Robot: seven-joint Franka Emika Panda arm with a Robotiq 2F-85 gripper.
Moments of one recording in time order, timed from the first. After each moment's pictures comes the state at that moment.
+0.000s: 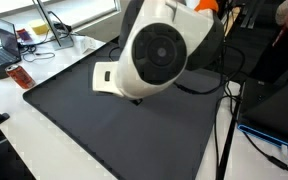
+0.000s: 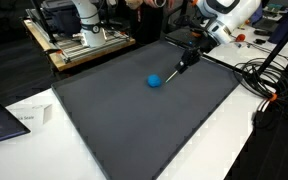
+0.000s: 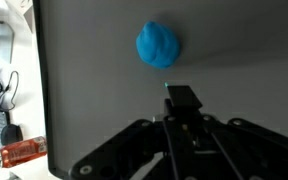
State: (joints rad) arm 0.35 1.06 -0.02 -0.91 -0.48 1.46 0.58
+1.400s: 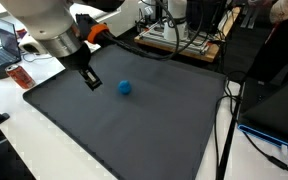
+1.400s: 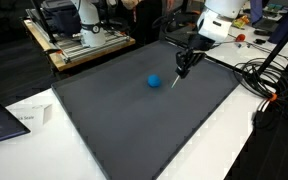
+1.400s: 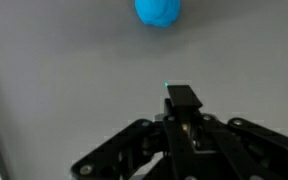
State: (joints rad) arm 0.01 0.86 0.12 -1.07 -0.22 1.72 0.42
